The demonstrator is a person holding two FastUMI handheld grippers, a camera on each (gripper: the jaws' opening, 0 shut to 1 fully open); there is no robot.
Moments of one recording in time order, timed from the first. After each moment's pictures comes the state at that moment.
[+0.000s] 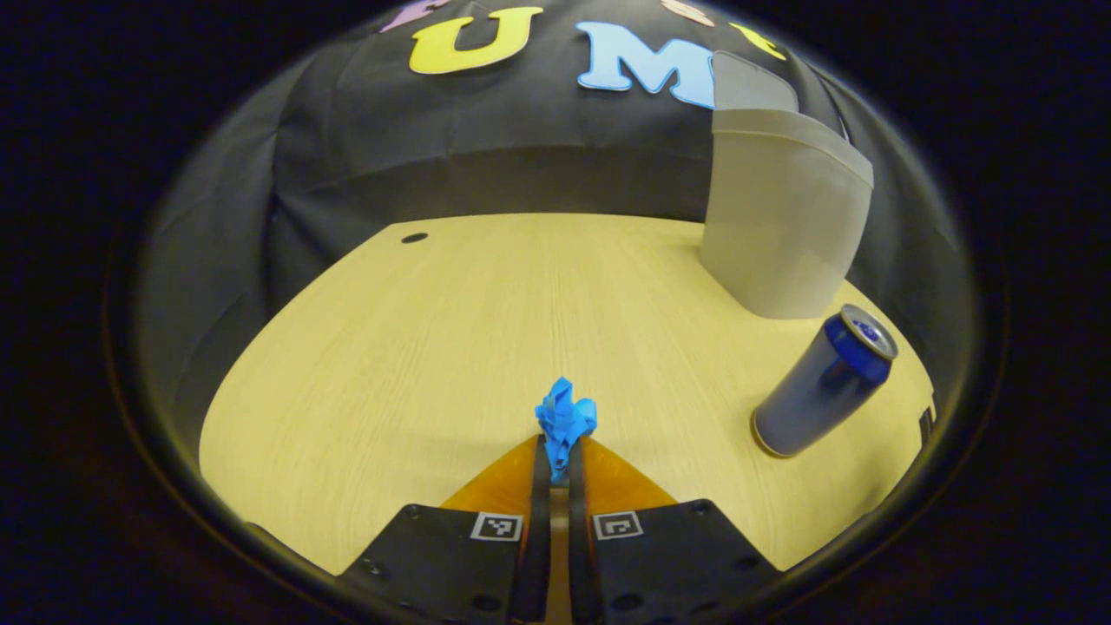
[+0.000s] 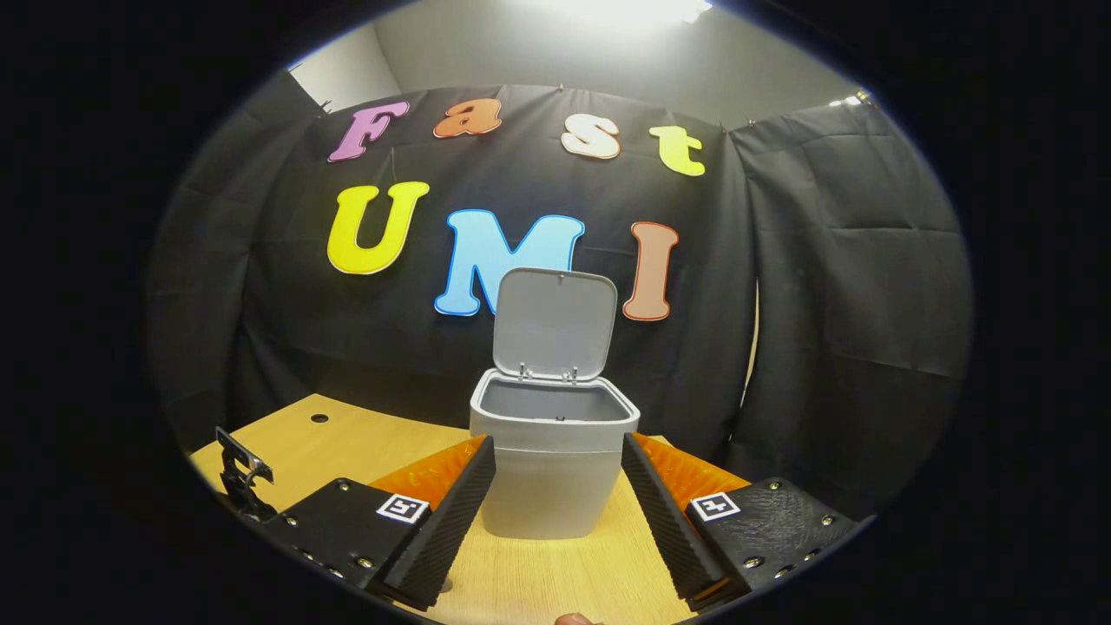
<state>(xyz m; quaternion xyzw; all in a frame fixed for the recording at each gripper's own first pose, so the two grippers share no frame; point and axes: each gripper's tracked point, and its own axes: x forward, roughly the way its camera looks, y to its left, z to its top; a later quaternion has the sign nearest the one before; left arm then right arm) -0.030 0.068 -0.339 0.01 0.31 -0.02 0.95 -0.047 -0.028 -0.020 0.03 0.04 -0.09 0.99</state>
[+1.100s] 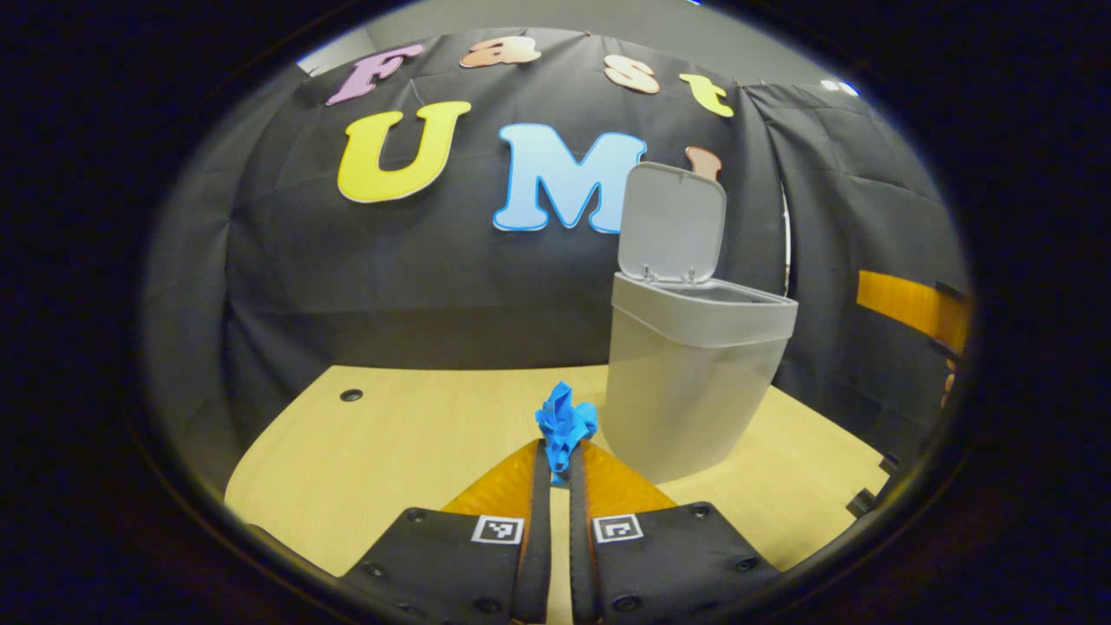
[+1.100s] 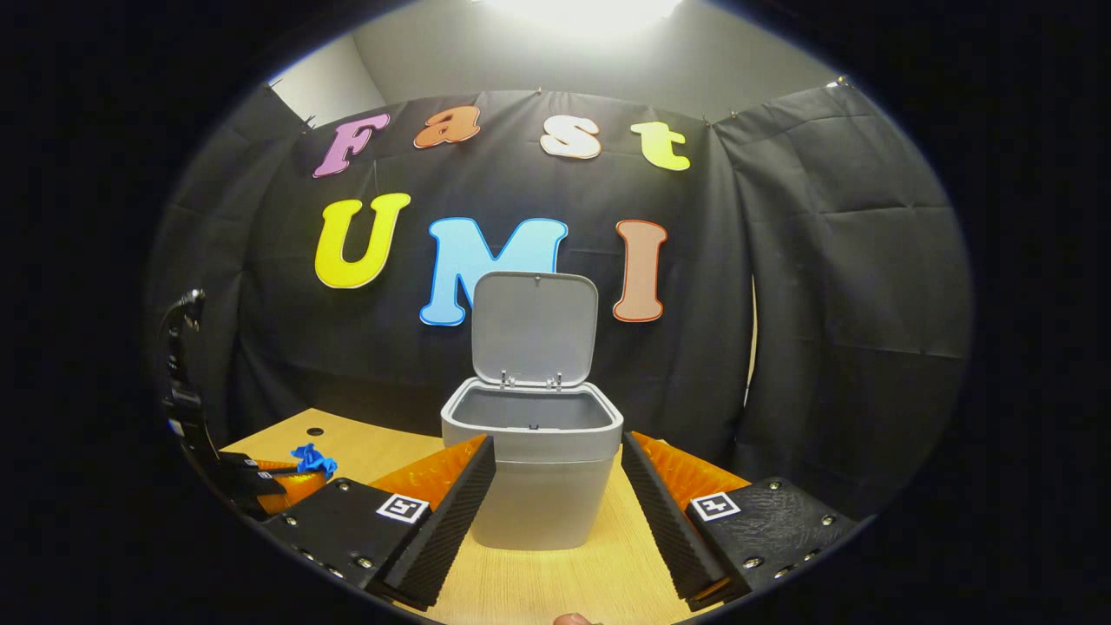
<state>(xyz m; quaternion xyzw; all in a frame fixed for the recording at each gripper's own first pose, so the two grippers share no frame) 0.045 -0.058 -0.136 0.00 0.13 -0.11 0.99 -0.030 -0.064 -0.029 0.05 0.02 -0.09 0.99</state>
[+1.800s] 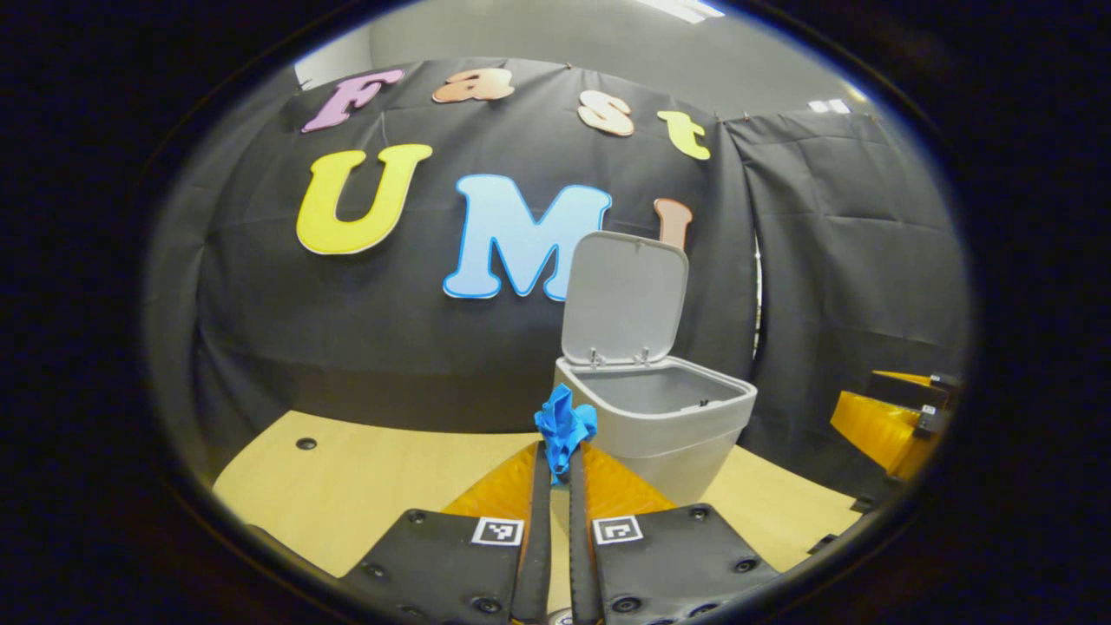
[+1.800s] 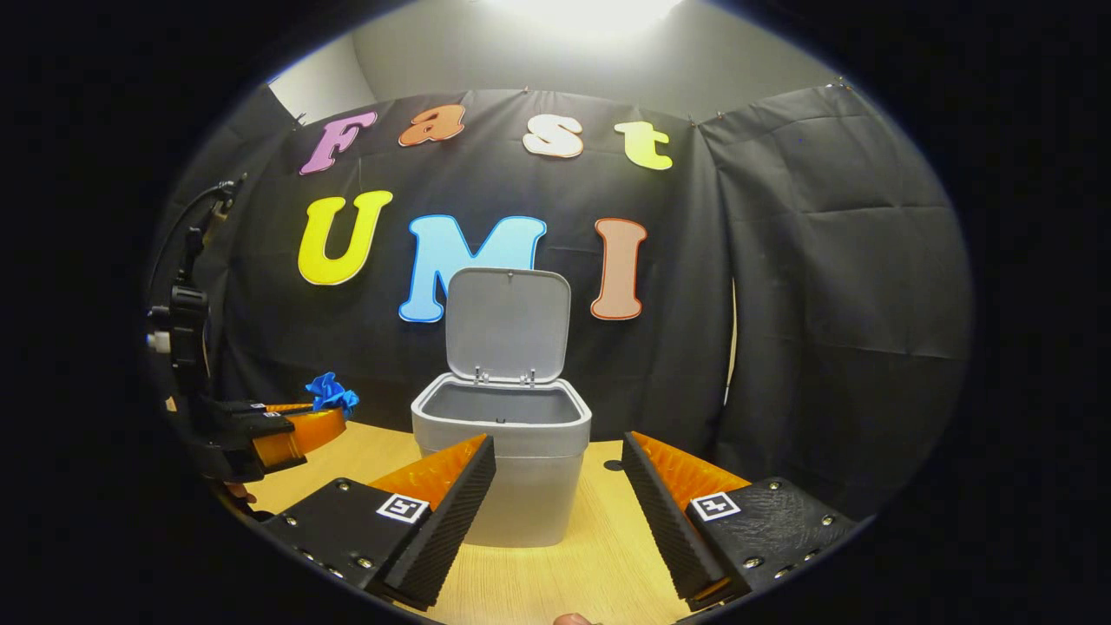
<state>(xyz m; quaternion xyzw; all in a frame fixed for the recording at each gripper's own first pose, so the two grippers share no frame) 0.081 -0.138 -0.061 -0.03 0.05 -0.16 0.99 -0.039 -0.087 -0.038 0.05 0.02 -0.12 0.99</state>
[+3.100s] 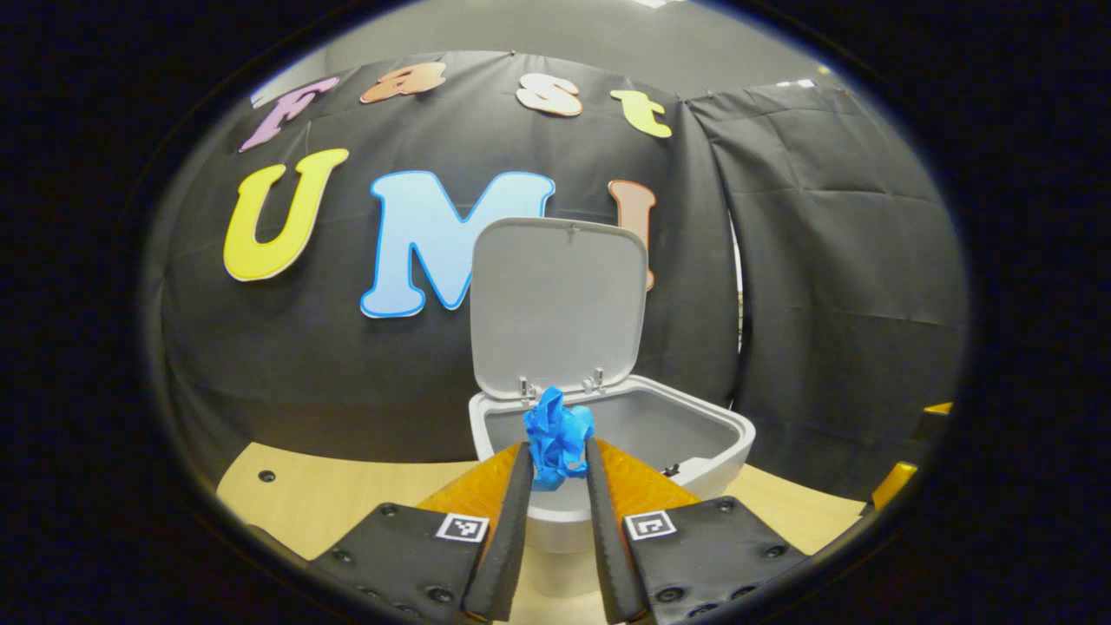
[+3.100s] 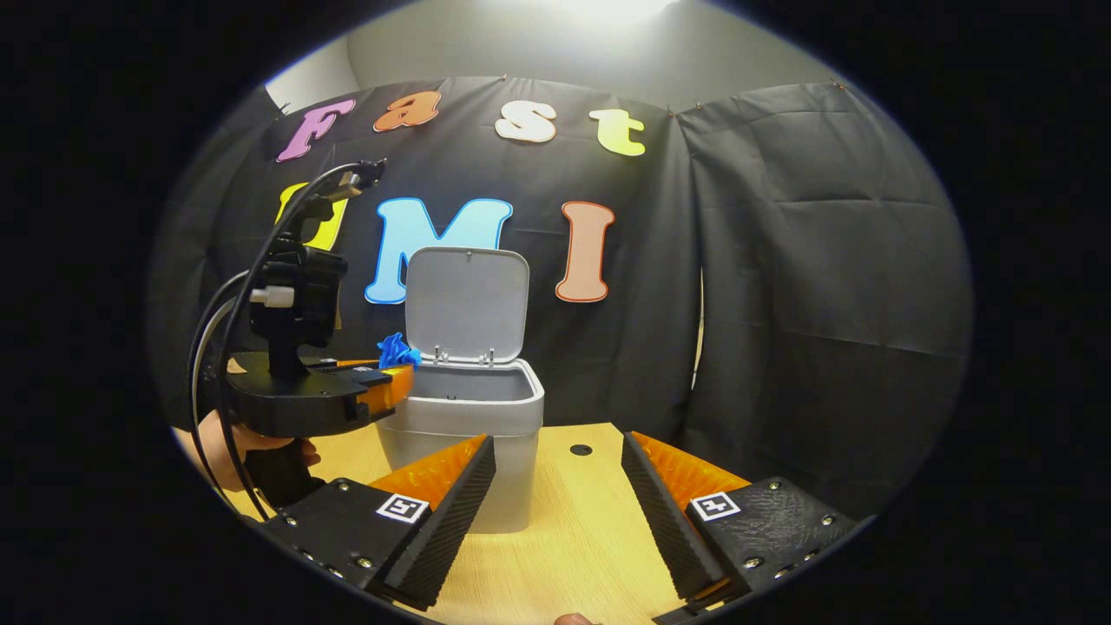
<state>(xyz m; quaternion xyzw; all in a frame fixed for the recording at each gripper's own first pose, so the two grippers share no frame) 0.164 -0.241 -0.056 0.02 0.05 -0.20 0.98 -0.053 -0.117 -0.060 0.04 0.05 -0.15 0.99</state>
